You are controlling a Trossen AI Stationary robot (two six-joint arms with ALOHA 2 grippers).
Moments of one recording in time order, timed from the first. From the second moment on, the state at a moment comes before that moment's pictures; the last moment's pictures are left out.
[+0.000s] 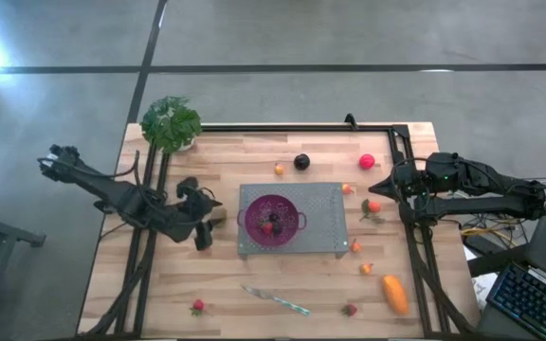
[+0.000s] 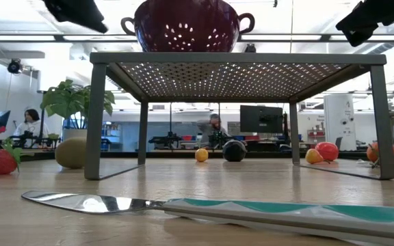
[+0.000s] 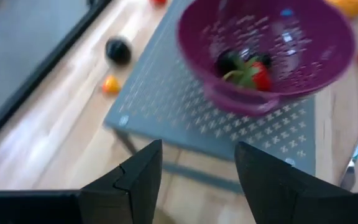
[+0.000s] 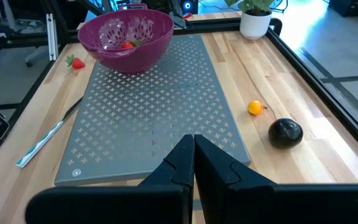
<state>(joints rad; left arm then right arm) -0.47 1.04 0.98 -0.73 -0.63 -0.50 -0.08 0.41 0.69 -0.71 -0.05 0.07</state>
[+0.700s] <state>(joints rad) -0.55 0.38 0.56 -0.35 -0.63 -0.08 -0.08 0.44 0.69 -0.69 -0.05 0.14</state>
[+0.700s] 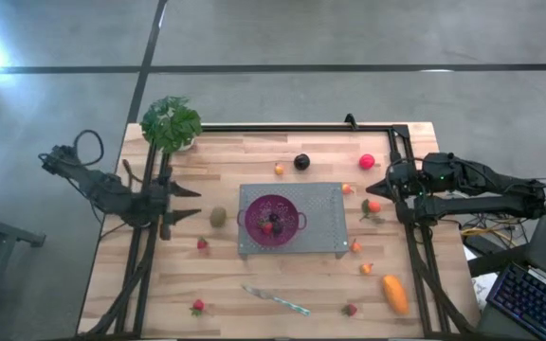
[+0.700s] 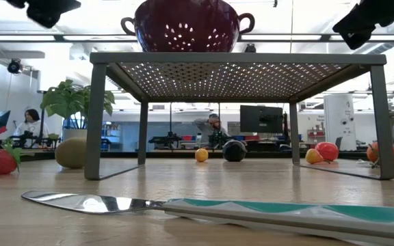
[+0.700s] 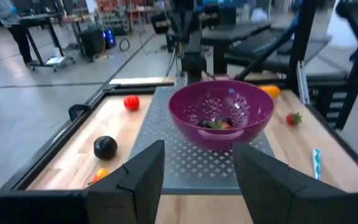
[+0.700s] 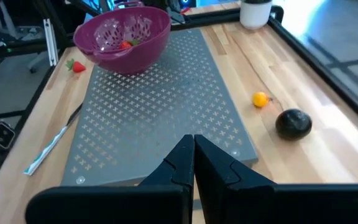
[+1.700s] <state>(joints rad) -0.55 0.06 0.21 -0.24 -0.59 -0.14 0.25 0.66 0.86 -0.83 0.12 0.50</state>
